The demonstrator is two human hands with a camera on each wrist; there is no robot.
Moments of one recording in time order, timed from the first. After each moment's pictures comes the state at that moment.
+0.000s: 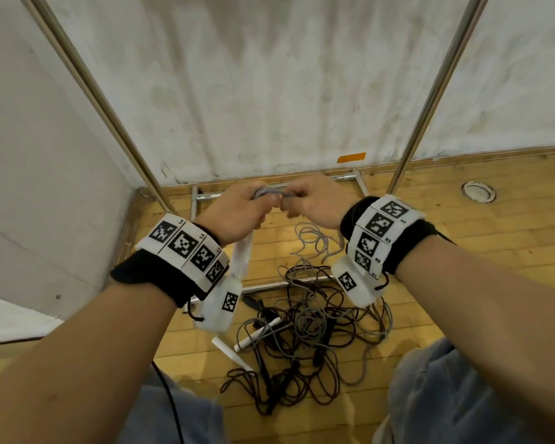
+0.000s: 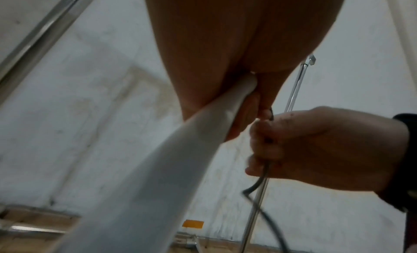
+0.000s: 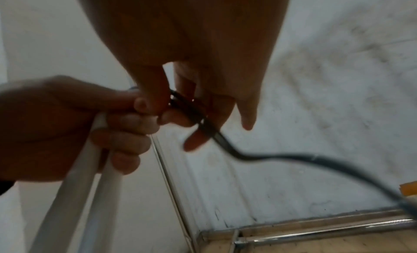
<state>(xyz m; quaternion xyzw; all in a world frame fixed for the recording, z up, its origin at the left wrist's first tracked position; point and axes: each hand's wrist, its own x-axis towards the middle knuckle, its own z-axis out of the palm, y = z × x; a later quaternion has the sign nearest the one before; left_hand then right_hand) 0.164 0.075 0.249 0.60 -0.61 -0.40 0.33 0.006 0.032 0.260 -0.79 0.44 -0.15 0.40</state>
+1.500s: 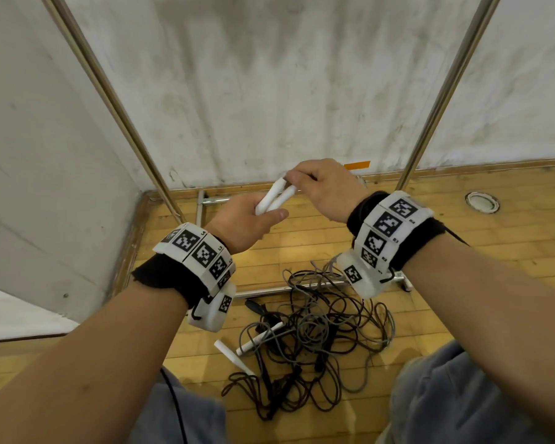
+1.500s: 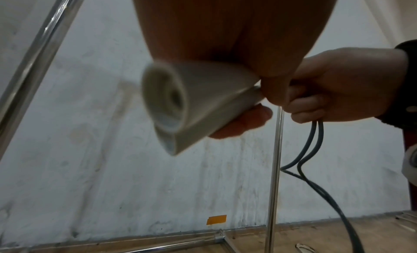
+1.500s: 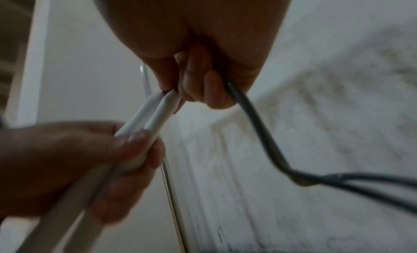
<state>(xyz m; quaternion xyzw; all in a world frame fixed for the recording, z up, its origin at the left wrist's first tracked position) 0.173 0.079 0.237 0.62 -0.65 -0.32 0.29 0.007 0.025 0.272 -0.82 0.40 -0.27 0.32</state>
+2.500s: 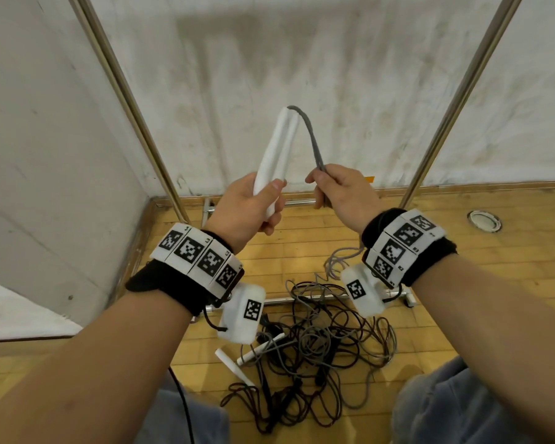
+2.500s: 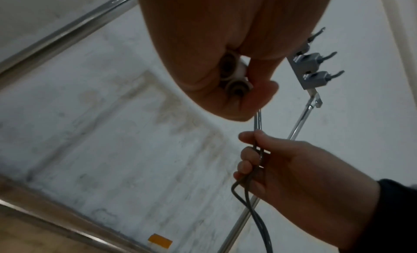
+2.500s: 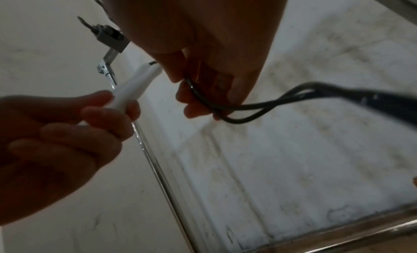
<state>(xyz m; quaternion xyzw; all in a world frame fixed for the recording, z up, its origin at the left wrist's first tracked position) 0.164 0.094 0.279 0.53 -0.49 -0.45 0.52 0.003 0.019 0.268 -0.73 0.43 -0.35 0.39</state>
